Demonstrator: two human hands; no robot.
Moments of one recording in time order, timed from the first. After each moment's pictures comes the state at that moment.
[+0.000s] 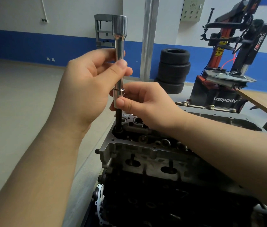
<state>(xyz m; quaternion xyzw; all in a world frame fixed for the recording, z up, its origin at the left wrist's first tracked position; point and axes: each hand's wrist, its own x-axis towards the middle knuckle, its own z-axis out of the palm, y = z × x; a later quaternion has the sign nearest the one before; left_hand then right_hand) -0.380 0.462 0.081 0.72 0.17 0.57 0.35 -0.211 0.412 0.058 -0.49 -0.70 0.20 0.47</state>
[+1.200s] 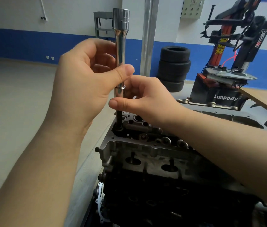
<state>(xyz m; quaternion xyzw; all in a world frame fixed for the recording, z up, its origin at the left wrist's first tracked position) -0.380 0.463 0.082 0.71 0.22 0.59 0.30 -0.215 0.415 0.061 -0.51 -0.70 0.16 0.47</state>
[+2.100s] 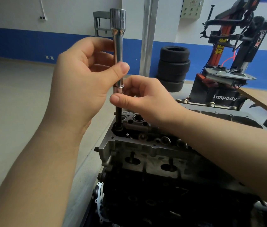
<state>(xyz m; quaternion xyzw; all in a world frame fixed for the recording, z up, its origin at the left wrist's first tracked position) -0.382 0.464 0.081 0.72 0.21 0.59 0.30 -0.211 0.418 0.057 -0.49 -0.69 0.21 0.49</state>
